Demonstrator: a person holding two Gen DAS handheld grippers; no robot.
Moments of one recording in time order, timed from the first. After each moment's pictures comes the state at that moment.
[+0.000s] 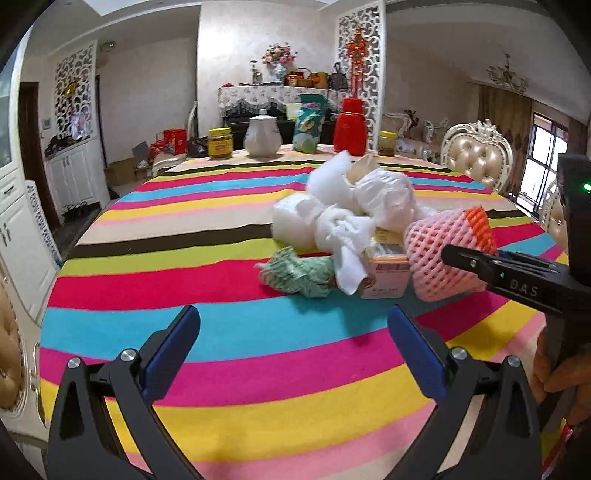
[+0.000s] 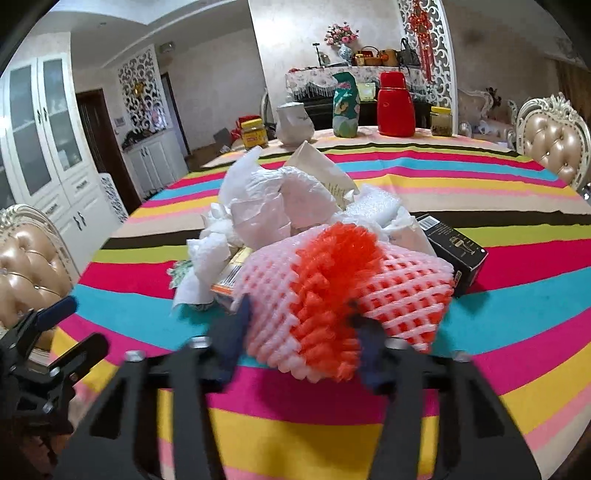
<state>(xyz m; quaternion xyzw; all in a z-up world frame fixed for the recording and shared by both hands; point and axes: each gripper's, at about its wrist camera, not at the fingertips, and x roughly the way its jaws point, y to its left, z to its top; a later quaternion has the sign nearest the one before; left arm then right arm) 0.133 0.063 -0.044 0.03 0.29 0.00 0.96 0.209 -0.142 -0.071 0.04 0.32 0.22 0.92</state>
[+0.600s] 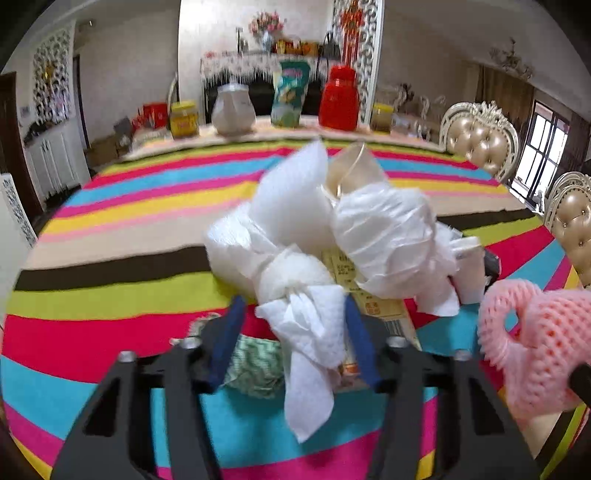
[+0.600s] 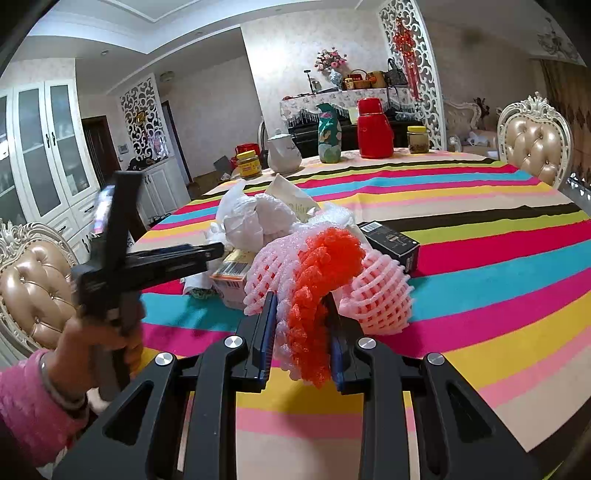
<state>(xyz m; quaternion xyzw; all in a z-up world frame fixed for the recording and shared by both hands) 0.273 0.031 -0.063 0.00 0.37 -0.02 0.93 0.150 -0.204 -0.053 0.06 0.28 0.20 0.94</state>
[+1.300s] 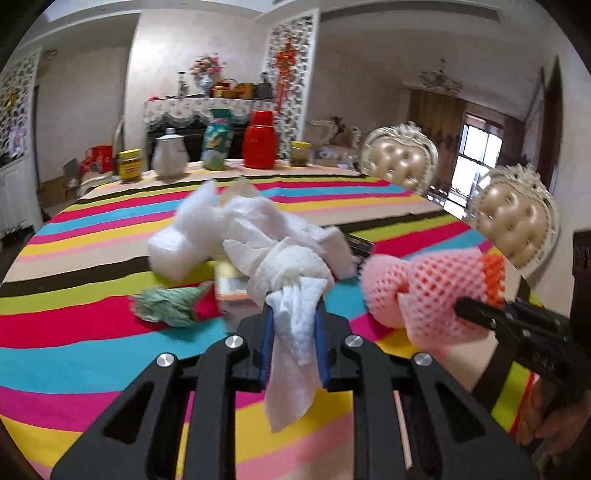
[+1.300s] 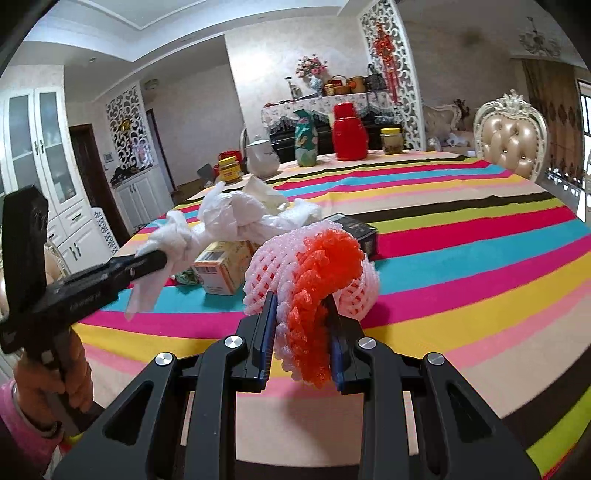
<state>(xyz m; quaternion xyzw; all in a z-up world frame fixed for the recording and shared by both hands) 0.149 -0.022 -0.040 0.00 0.27 -0.16 0.95 0.116 -0.240 -0.058 0.08 0.27 0.16 0.95</state>
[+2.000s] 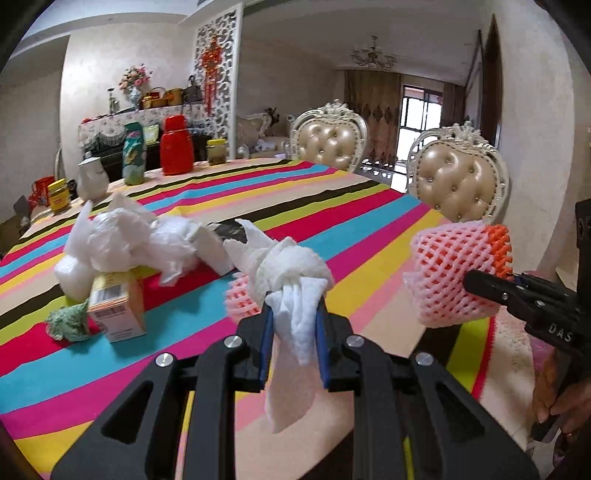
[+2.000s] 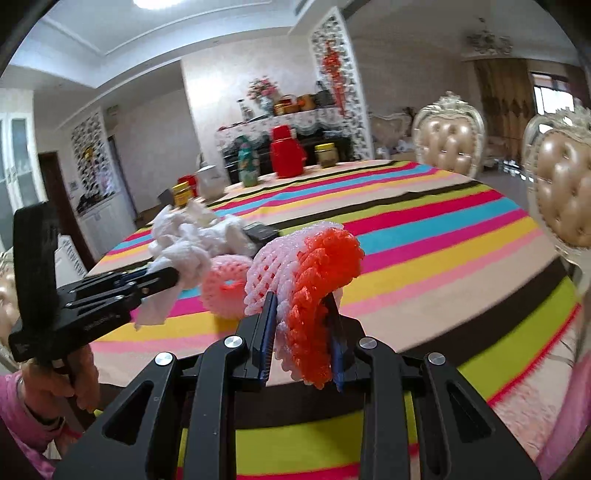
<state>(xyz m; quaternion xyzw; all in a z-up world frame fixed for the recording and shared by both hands) 0.116 -0.139 -0.041 0.05 0.26 -0.27 0.93 0.040 -0.343 -0.058 0.11 0.24 0.07 0.96</state>
